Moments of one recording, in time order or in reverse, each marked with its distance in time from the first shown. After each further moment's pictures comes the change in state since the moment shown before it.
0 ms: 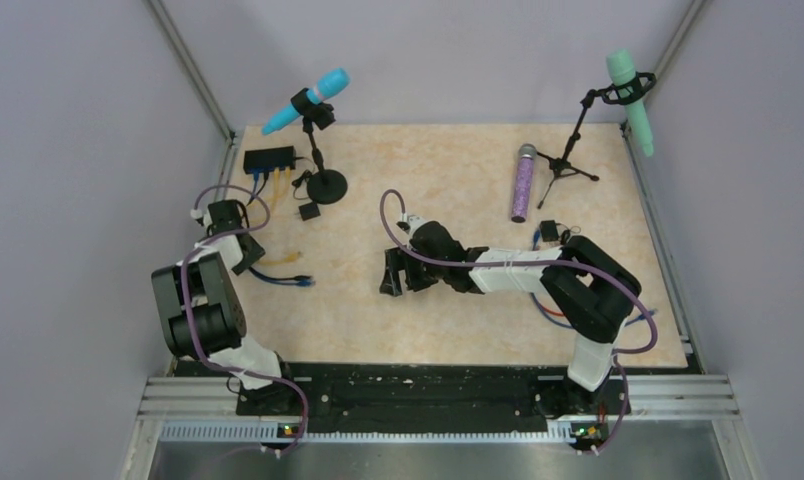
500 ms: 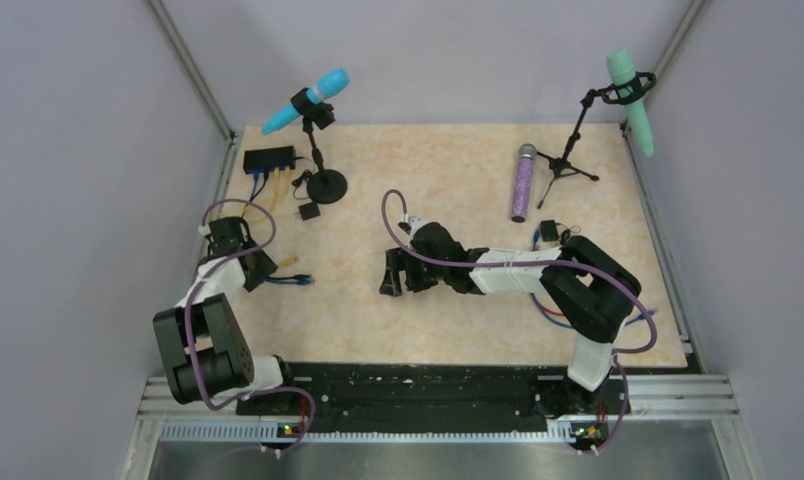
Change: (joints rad) left arm 0.000 -0.264 -0.178 -0.100 0.191 -0.026; right arm 0.000 0.000 -0.013 0.013 -0.007 0.029
